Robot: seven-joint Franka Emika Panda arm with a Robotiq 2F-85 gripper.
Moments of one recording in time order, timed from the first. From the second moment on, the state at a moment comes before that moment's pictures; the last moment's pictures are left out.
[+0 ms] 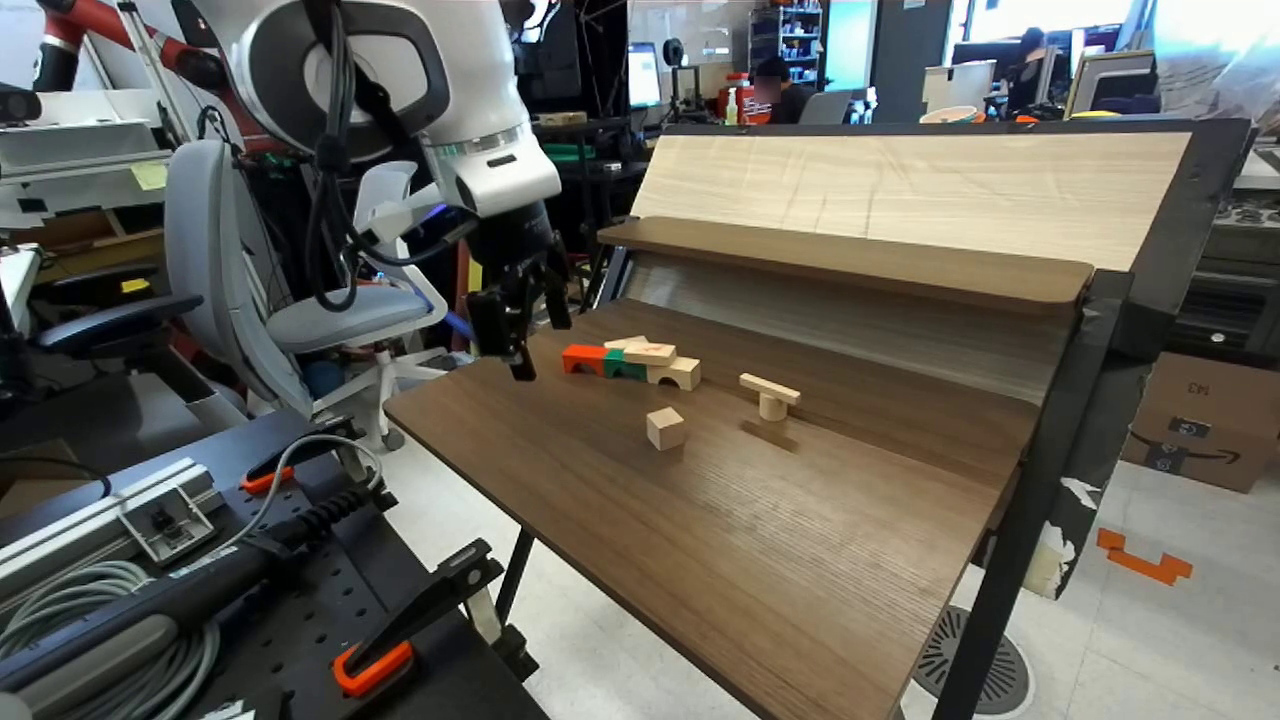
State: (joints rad) arm 0.17 0.34 -0.08 -2.41 0.19 2.90 0.96
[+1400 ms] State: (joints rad) arm 0.20 0.65 -0.03 -2.00 0.24 2.80 1.17
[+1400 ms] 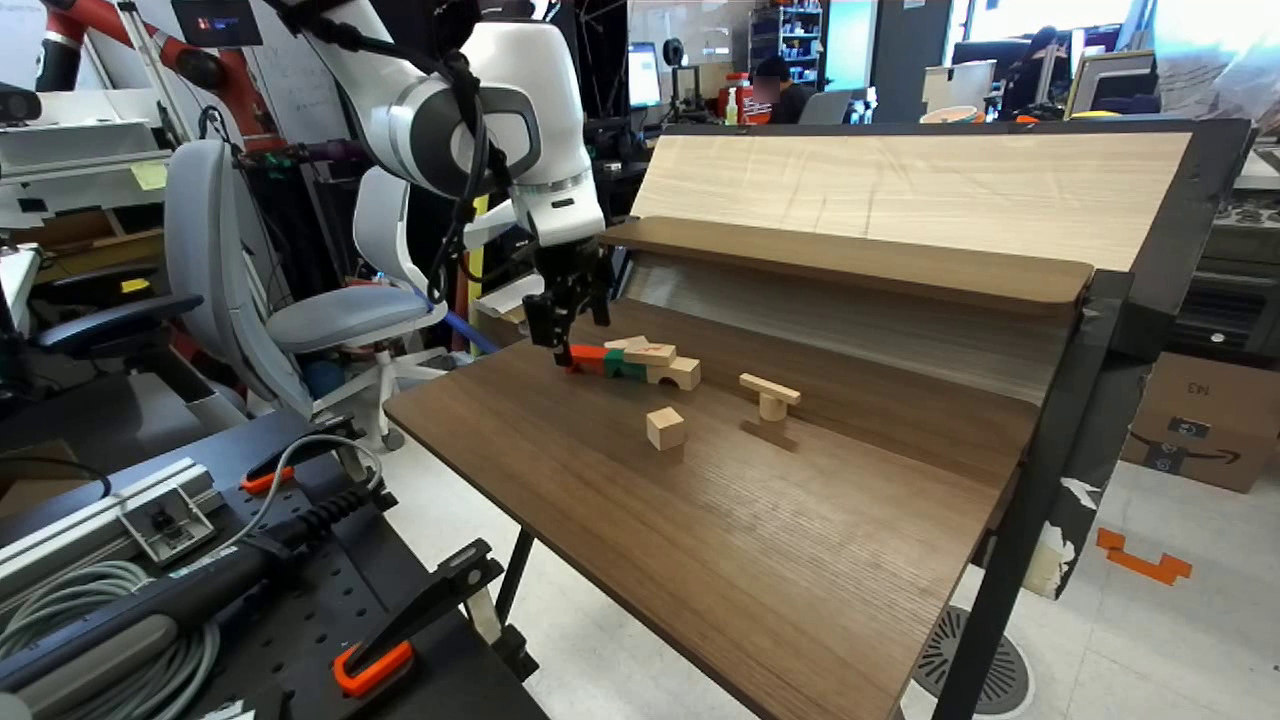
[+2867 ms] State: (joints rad) arm 0.22 0.77 -0.02 -1.85 0.24 2.77 1.17
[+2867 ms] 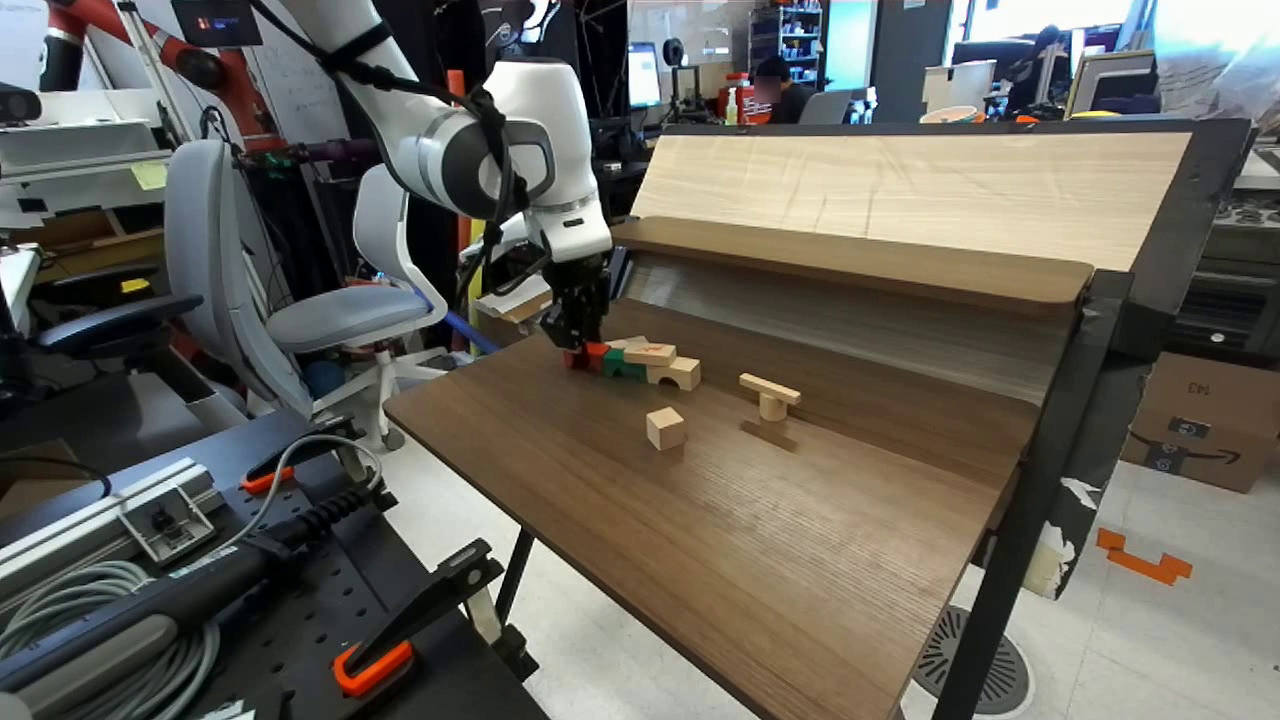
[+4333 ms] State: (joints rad) arm 0.14 0.70 -0.01 -1.80 0.24 2.77 1.12
